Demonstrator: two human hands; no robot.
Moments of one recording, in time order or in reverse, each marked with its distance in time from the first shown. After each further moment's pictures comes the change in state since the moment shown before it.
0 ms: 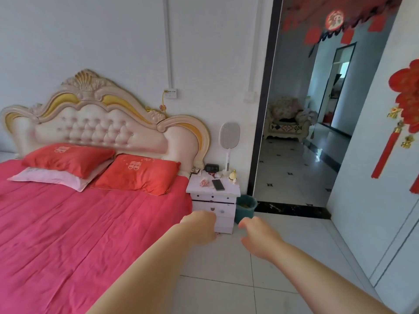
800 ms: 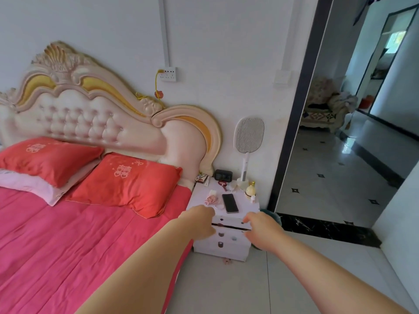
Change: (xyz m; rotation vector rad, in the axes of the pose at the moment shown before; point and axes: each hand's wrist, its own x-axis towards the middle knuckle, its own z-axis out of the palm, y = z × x) left_hand 0.406 -0.109 -0.068 -0.073 -0.061 -0.070; right_hand 0.441 0.077 -0.002 0.108 -0.106 -0.016
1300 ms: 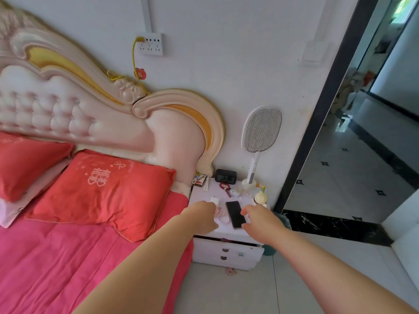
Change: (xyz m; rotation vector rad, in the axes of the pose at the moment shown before) left_hand 0.246 -0.103 -0.044 -0.089 -0.083 0.027; right_hand 0.248 -0.024 -0.010 -0.029 -0.063 0.036
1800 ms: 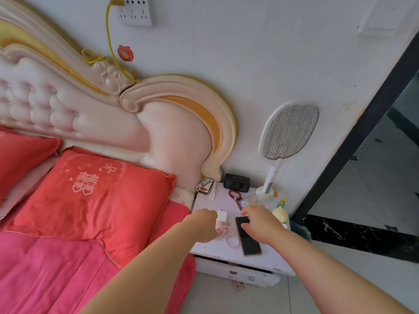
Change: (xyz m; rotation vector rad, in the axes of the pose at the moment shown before) left_hand 0.193 -0.052 -0.013 0.008 -0.134 -0.080; right_hand 0.220 0.036 0.012 0.069 -0.111 0.013
